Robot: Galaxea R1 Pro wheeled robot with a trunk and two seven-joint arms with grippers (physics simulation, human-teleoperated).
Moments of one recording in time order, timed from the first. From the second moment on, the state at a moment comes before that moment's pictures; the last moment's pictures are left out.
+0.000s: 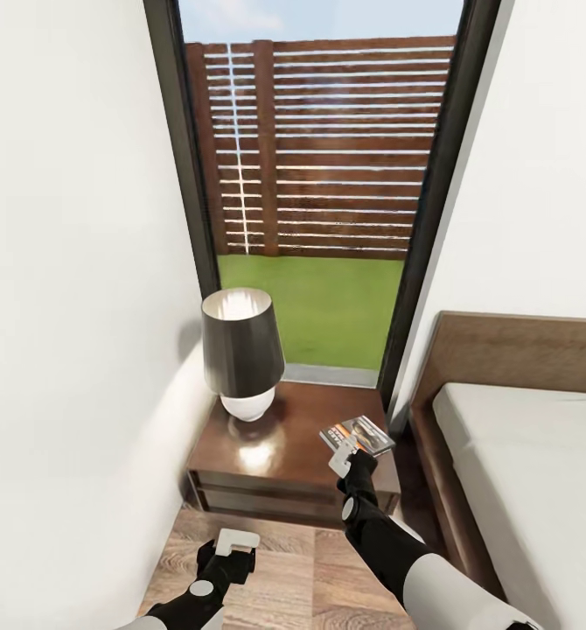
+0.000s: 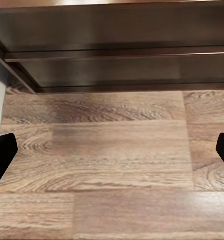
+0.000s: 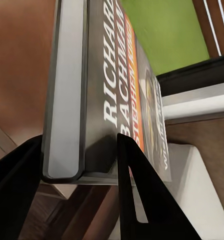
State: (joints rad) left arm -0.59 -0.14 -0.56 -0.07 0.38 -0.24 0.17; right arm -0.66 0.12 0.47 -0.48 0.59 0.31 -0.34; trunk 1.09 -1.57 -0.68
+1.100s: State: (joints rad) left arm -0.59 -0.14 -0.56 -0.07 0.38 -0.24 0.17; right arm -0.66 0.12 0.47 -0.47 0.59 0.31 -0.35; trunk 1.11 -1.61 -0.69
